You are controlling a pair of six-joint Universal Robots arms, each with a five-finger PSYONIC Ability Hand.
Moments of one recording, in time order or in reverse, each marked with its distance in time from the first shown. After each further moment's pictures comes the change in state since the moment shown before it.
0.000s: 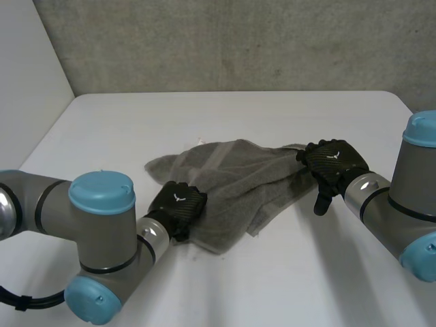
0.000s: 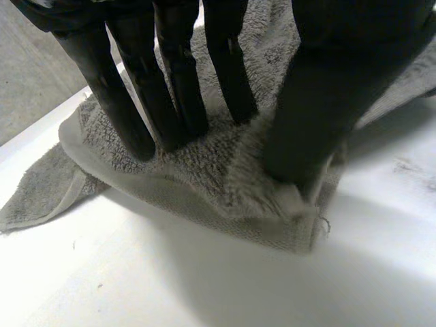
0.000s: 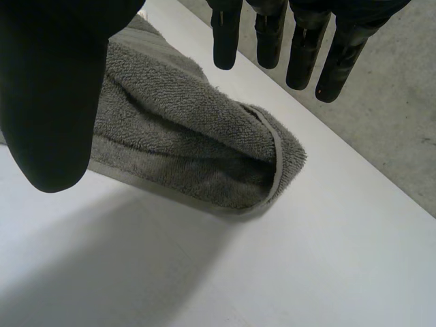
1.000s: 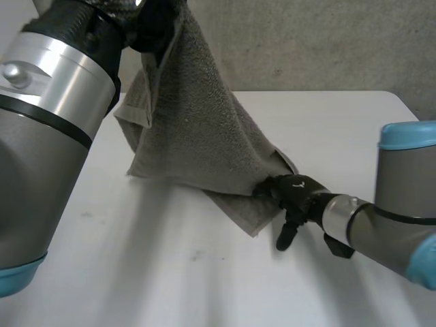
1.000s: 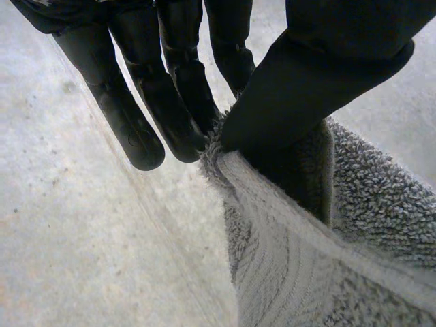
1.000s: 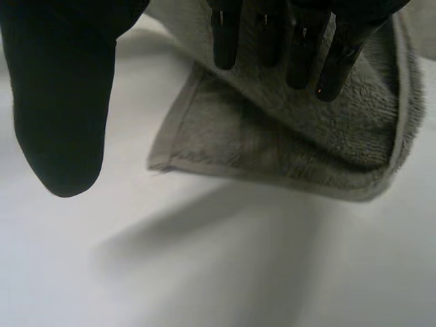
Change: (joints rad) left arm -0.095 0.574 0.234 0.072 -0.098 -0.091; right arm 0.053 0.087 -0.049 0.166 -0.238 0.208; left_hand 0.292 0.321 0.338 0.338 0.329; right_hand 0.005 -0.006 0.000 -0.002 0.005
